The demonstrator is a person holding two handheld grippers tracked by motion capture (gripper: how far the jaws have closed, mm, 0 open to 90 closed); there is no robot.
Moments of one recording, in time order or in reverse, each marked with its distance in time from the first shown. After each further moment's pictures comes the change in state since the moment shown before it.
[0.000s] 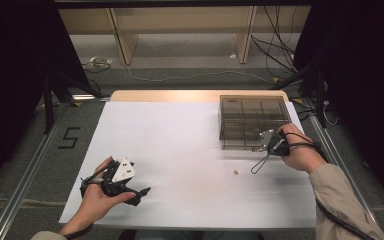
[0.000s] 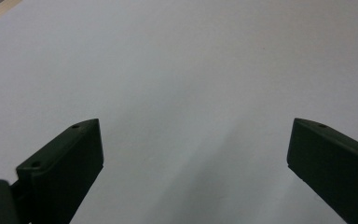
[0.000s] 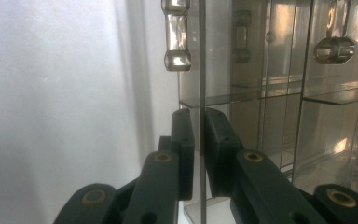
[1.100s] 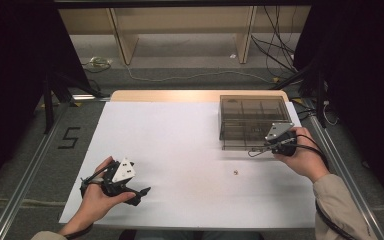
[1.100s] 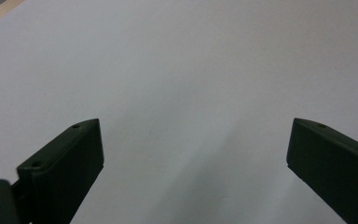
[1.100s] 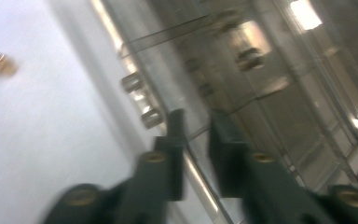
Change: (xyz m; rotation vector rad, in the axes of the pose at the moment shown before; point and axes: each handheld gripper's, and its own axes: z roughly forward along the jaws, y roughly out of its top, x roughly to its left) left arm 0.000 0.001 0.000 -0.002 0.003 0.002; right arm 0.011 -0.014 -0.012 -0.279 -0.087 0.505
